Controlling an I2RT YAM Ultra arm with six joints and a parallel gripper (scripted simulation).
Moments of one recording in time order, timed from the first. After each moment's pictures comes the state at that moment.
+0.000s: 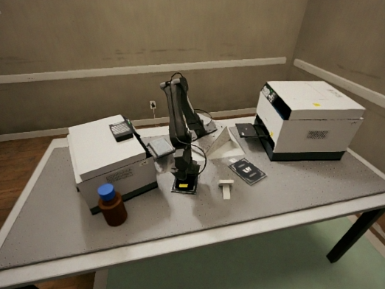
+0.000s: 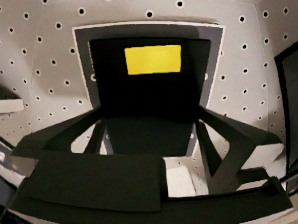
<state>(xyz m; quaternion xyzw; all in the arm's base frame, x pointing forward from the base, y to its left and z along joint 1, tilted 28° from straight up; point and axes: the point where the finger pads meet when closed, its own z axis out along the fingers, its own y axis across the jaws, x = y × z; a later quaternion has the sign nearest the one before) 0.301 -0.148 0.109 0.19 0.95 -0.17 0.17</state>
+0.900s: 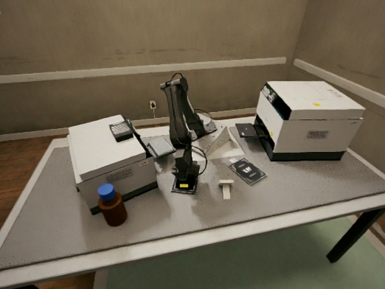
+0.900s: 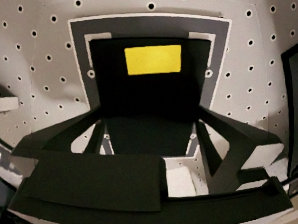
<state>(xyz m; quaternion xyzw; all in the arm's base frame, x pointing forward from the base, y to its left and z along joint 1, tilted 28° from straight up) 0.298 -0.148 0.101 0.18 0.95 -0.17 0.16</state>
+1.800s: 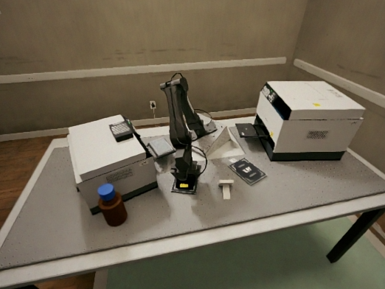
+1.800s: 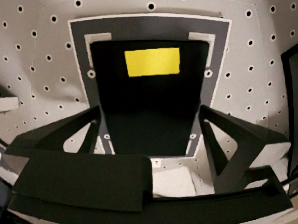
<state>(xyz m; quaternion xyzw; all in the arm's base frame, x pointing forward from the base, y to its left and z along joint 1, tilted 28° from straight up) 0.298 -0.149 0.101 0.18 0.95 -0.17 0.16</state>
